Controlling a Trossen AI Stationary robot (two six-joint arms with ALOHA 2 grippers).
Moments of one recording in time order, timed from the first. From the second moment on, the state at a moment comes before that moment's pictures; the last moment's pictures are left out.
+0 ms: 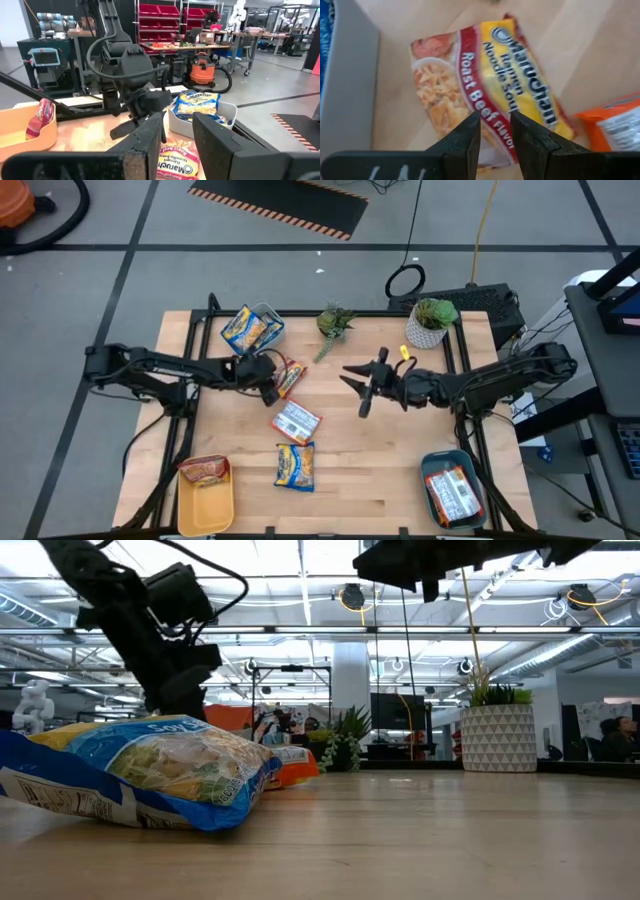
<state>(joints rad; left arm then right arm) 0.17 1.32 0.55 -0.18 -0.25 -0.33 0.15 1.27 0.66 0.56 0.49 0.02</state>
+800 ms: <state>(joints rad) 0.26 1.44 0.57 -0.09 -0.29 -0.42 0.15 1.26 0.66 0.52 0.47 0.09</state>
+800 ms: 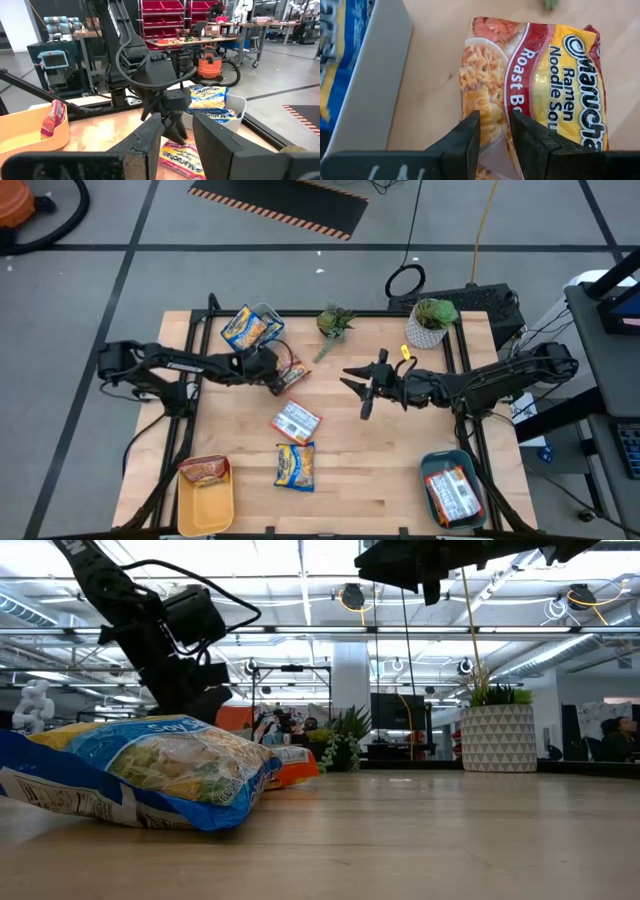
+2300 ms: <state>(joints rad) 0.52 1.46 0.61 -0.28 -0.41 -0.26 0.14 1.26 0.66 0.39 0.44 0.17</state>
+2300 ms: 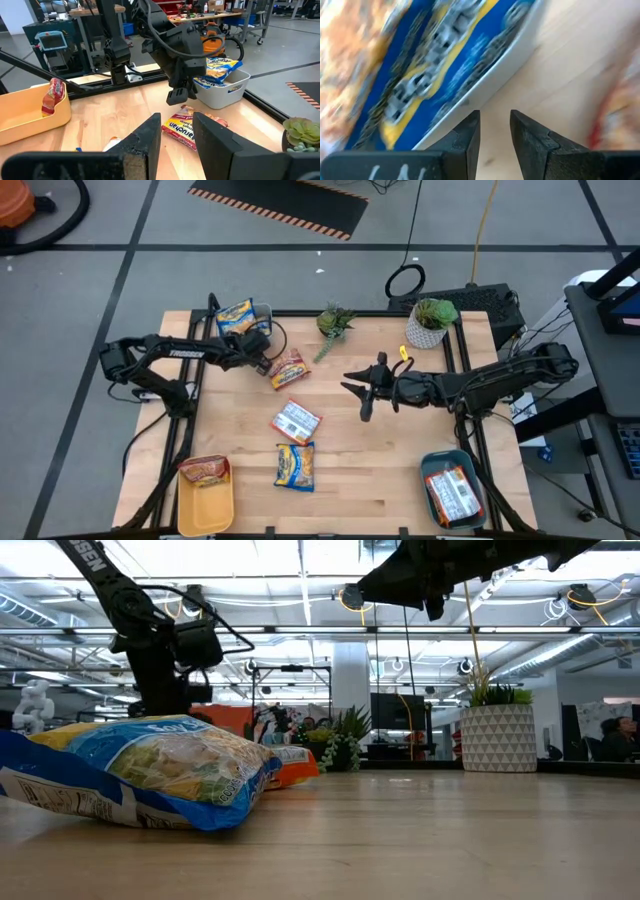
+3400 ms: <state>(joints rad) 0.57 1.46 0.61 -0.11 -0.37 -0.05 0.14 1.26 0.66 0.36 0.44 0.17</state>
